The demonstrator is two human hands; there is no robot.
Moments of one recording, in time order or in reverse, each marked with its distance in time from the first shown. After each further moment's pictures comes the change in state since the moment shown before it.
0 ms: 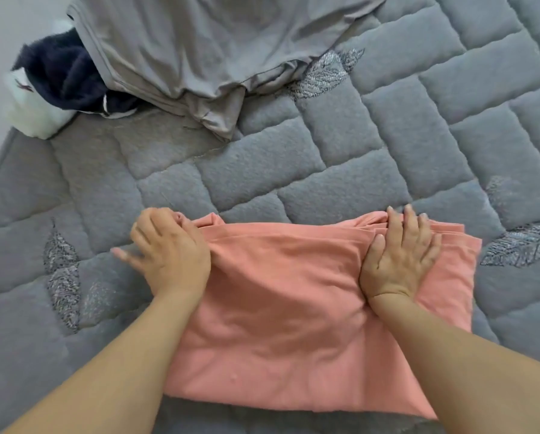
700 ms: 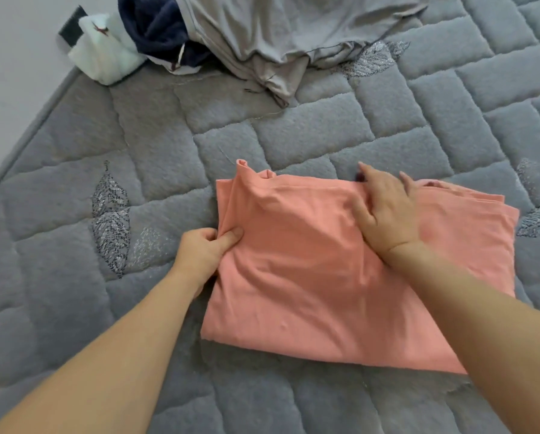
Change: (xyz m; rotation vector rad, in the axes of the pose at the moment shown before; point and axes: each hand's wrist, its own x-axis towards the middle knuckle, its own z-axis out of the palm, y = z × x) left_hand -0.012 -0.121 0.021 -0.922 -0.654 -0.255; right_hand -0.017 -0.087 -0.023 0.146 -0.083 -0.483
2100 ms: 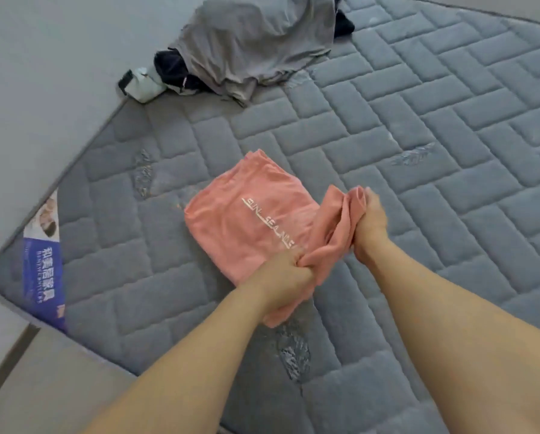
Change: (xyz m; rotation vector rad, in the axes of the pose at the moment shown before) left_hand -0.357 -0.019 0.107 0.488 -0.508 0.361; right_hand -0.232 -0.008 -0.166 1.365 0.047 0.913
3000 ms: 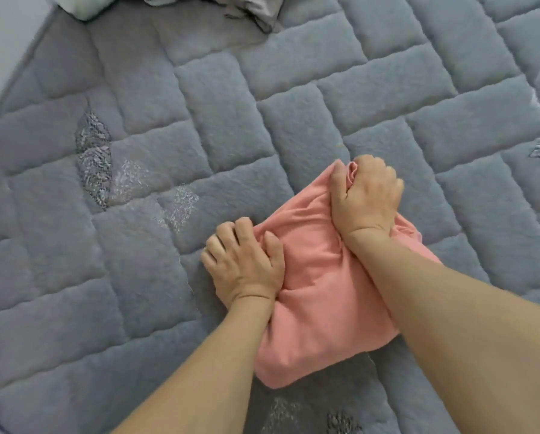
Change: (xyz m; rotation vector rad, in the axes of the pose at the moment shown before) left_hand 0.187 -0.173 -0.061 0.752 0.881 -0.326; right_hand 0.190 0.099 0.135 -1.337 0.296 -0.761
